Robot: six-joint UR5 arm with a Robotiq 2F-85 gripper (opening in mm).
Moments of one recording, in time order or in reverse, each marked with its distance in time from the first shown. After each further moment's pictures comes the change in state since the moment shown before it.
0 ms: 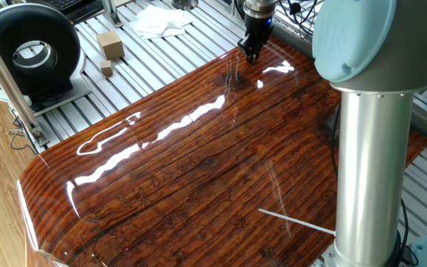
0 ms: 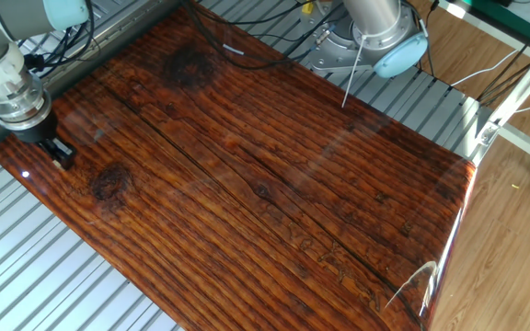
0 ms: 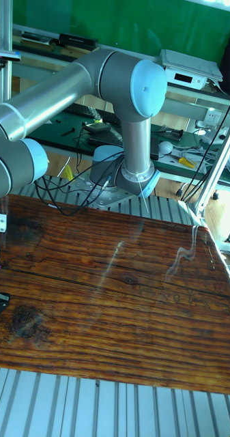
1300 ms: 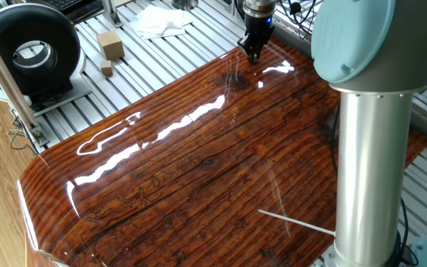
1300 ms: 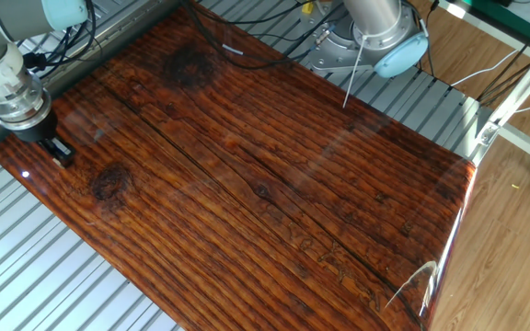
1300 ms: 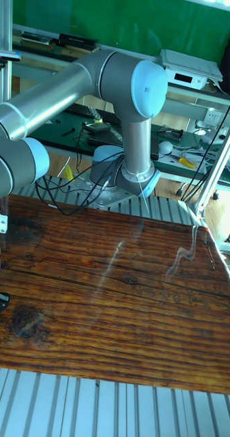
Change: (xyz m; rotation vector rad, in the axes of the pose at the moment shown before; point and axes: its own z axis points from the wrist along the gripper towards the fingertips) arm 0.001 -0.002 -0.002 0.010 0.008 0.043
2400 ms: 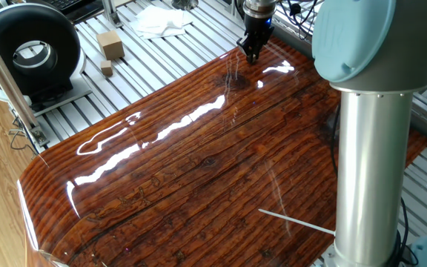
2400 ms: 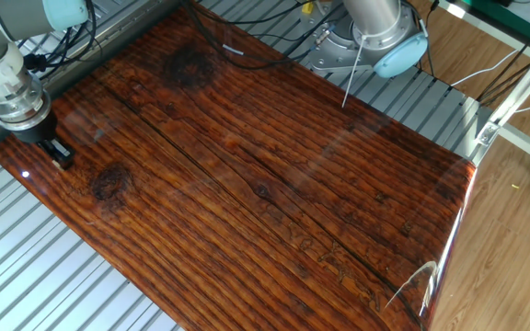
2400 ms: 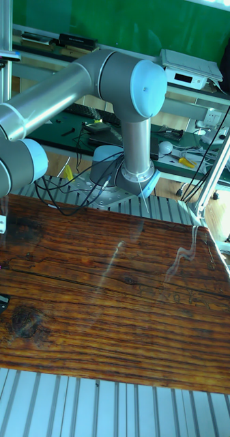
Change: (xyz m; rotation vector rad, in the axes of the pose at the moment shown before) arm -0.003 0.002 0.002 -0.014 -0.014 0.008
